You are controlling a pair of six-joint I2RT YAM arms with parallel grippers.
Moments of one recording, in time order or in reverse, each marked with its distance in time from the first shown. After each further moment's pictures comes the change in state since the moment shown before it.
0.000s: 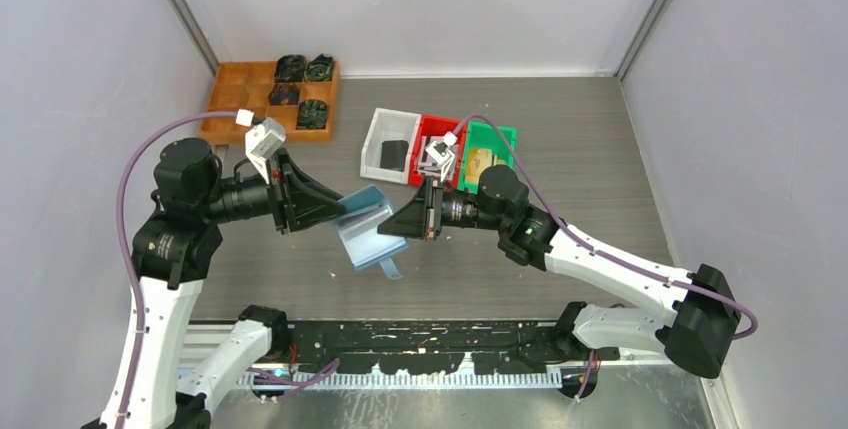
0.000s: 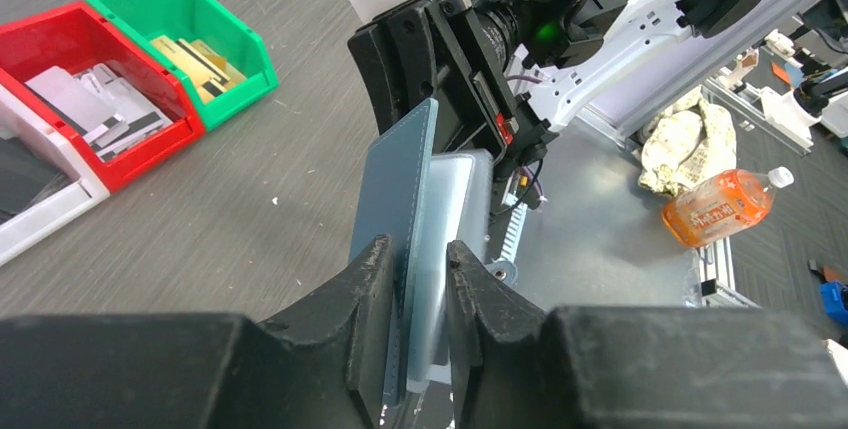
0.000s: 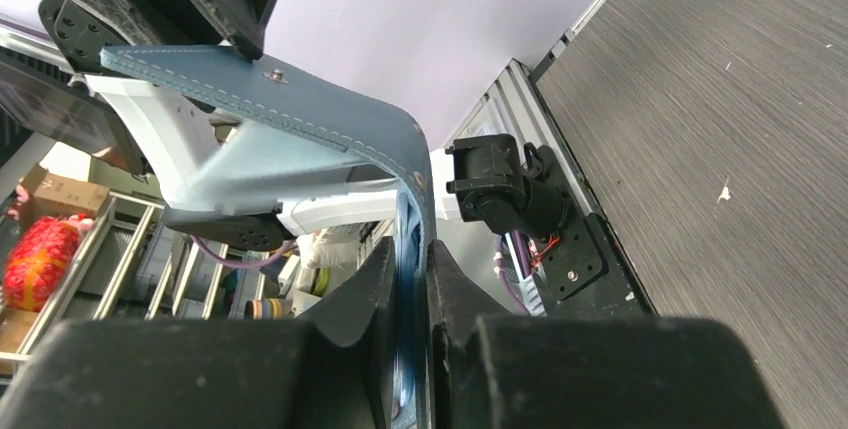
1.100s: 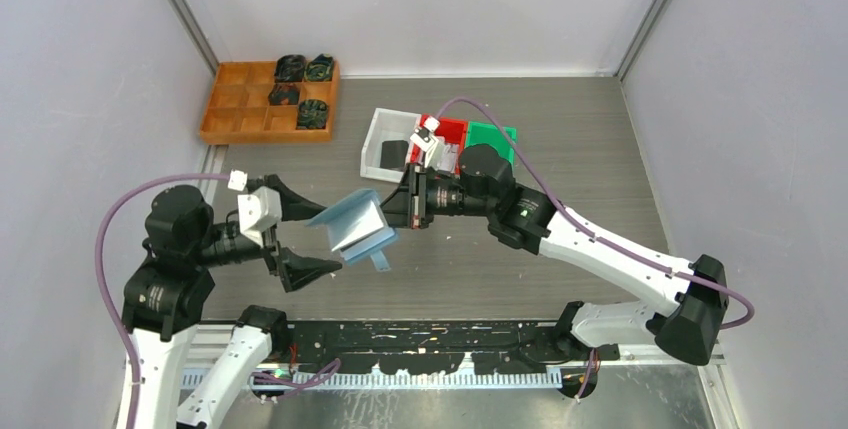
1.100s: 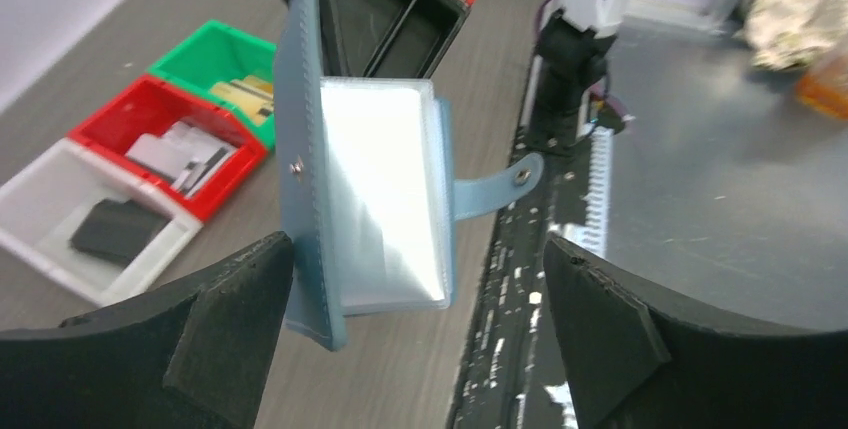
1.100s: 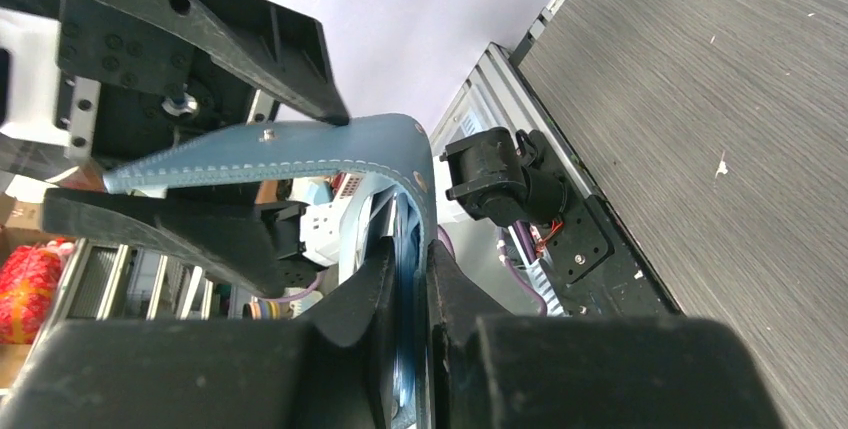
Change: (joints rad) left arm 0.000 -0.179 -0.107 -0.098 0.064 0.362; right arm 0.038 0.071 0.244 -0.321 0.060 -0.018
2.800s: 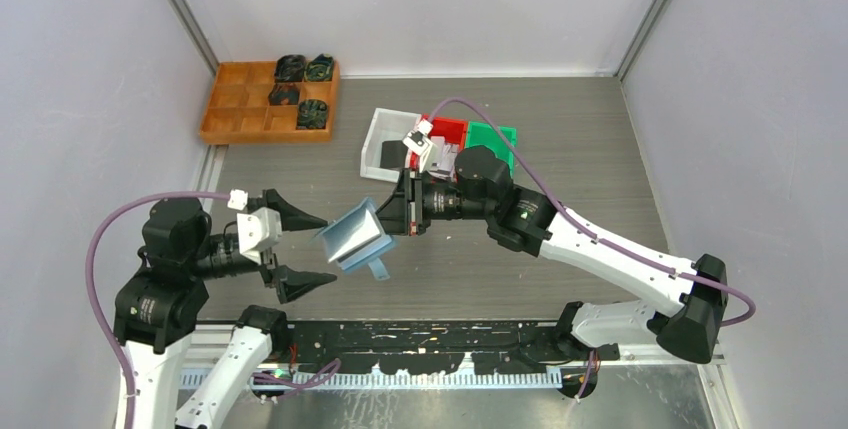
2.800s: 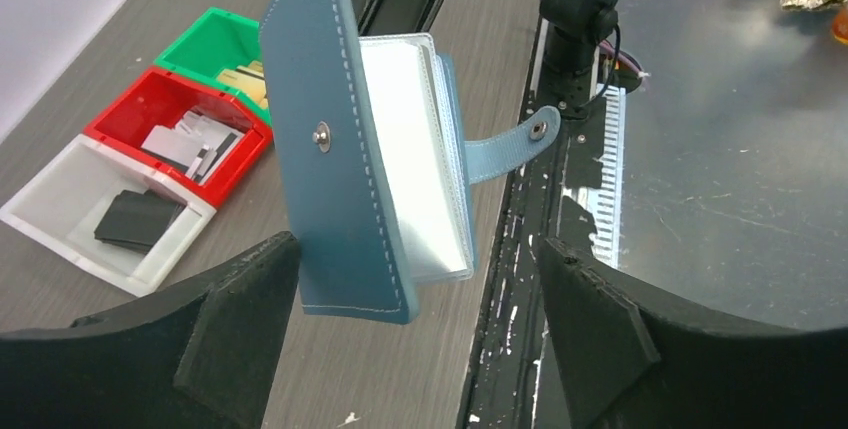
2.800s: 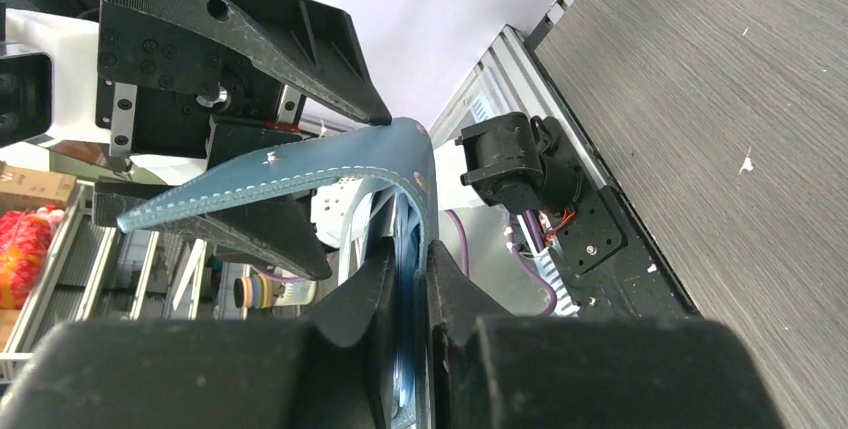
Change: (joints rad) left arm 0.000 -0.057 0.003 -0.146 -0.032 0.188; right arm 0.037 0.011 0.050 -0.039 0.002 -0.035
